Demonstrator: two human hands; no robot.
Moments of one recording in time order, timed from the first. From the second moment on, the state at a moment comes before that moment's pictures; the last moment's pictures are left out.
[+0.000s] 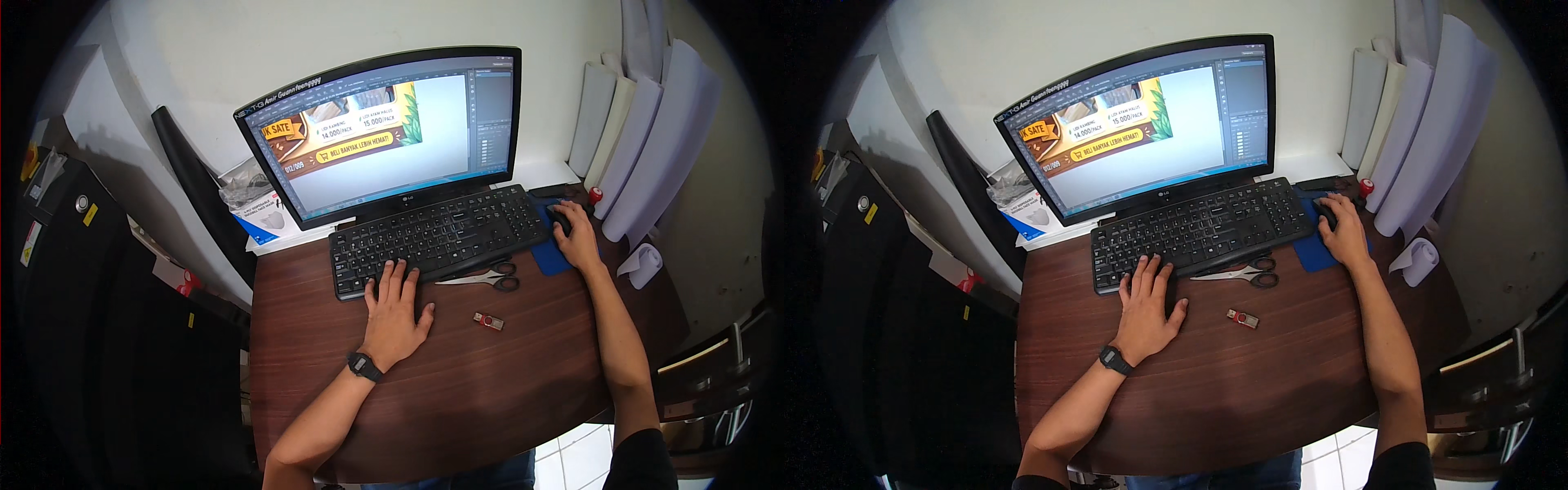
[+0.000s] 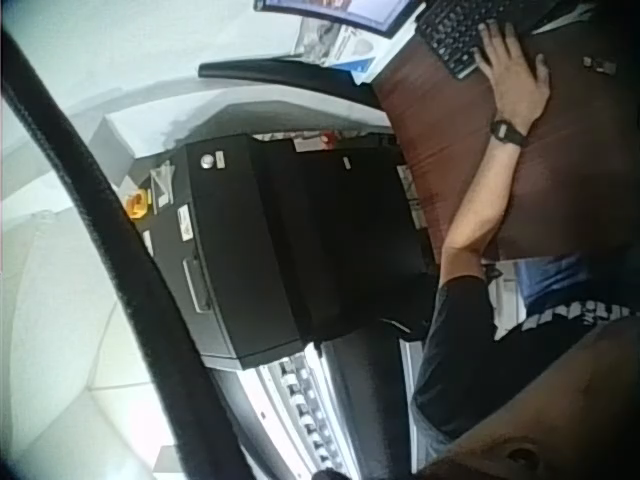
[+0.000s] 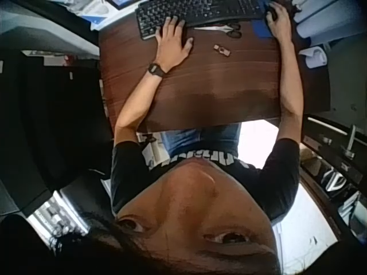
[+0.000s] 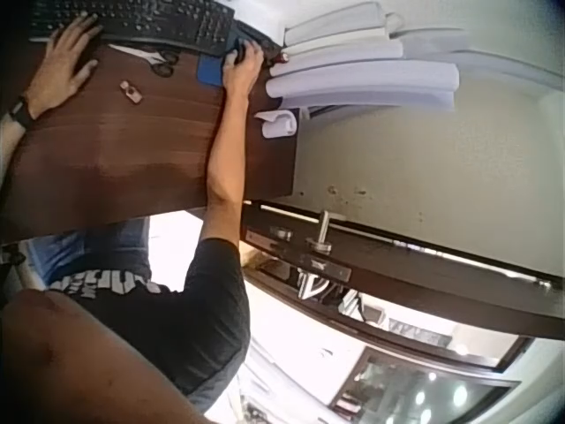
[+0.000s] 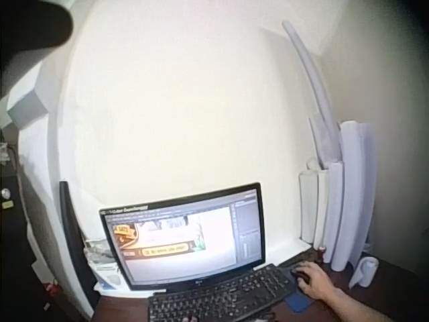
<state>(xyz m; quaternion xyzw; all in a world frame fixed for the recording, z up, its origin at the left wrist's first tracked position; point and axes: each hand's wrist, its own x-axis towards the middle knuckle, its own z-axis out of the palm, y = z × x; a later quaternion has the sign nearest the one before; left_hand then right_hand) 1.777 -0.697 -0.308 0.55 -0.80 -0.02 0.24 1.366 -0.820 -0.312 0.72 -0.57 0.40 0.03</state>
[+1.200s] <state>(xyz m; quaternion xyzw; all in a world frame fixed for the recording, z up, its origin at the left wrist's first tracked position) 1.777 -0.696 -0.308 0.55 -0.80 -0.01 0.23 1.369 -0.820 -0.309 0.72 -0.57 0.40 0.05</state>
